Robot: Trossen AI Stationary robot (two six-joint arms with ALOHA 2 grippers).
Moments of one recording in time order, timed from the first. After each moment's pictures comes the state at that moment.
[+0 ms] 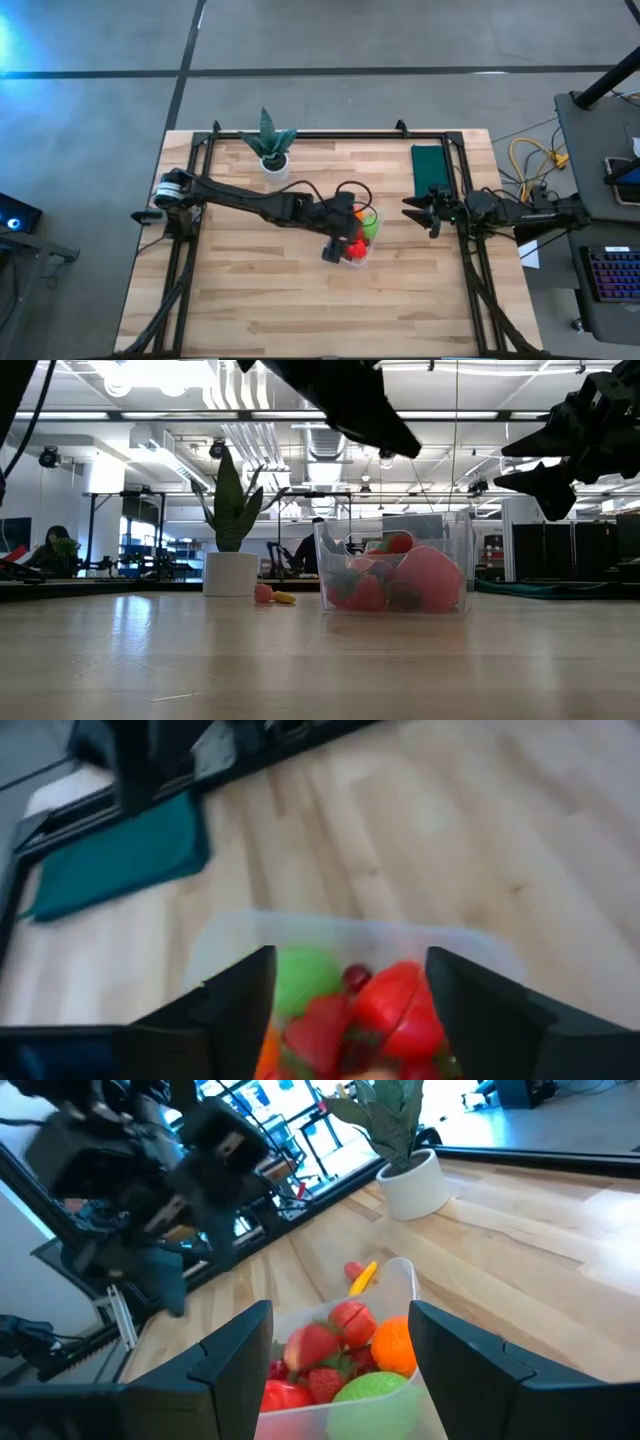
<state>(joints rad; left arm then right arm) -0.09 1.85 1.49 -0.25 -0.06 0.29 0.05 0.10 0.04 -0.05 0.21 0.52</state>
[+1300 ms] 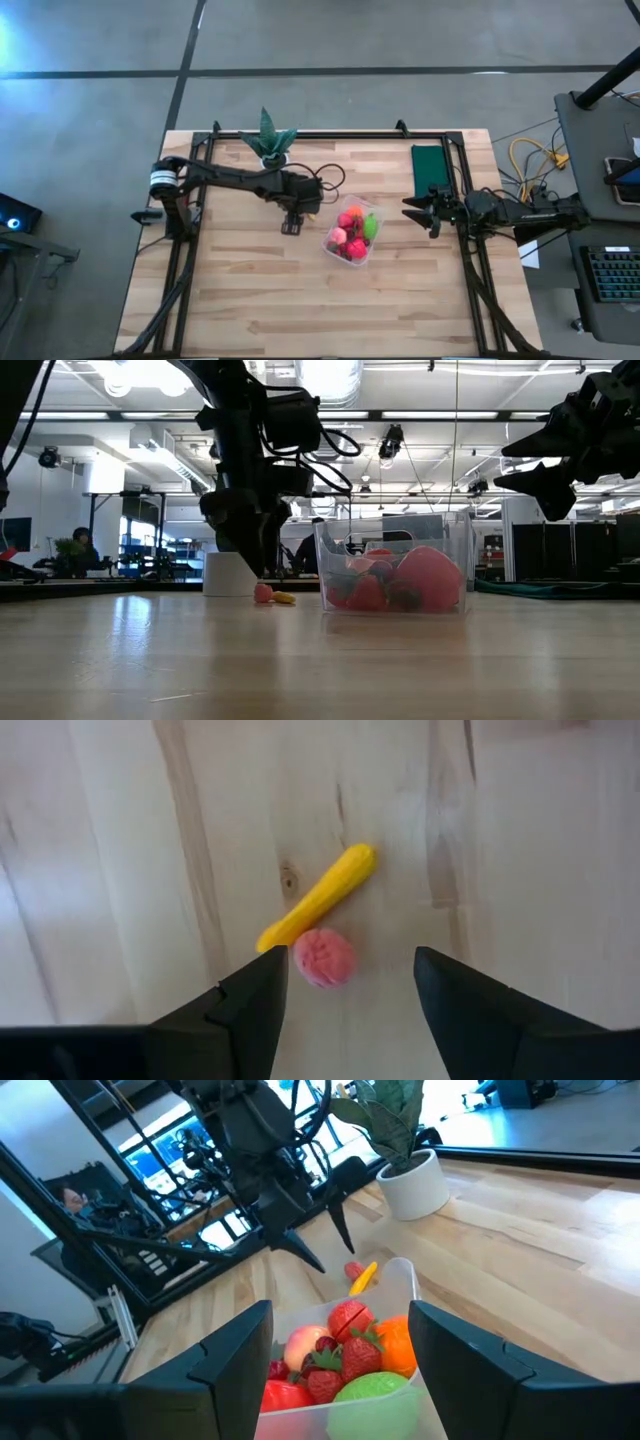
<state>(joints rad) 0.14 1.79 1.23 -0.71 -0.07 0.31 0.05 0.09 0.04 -0.05 0.21 0.52</state>
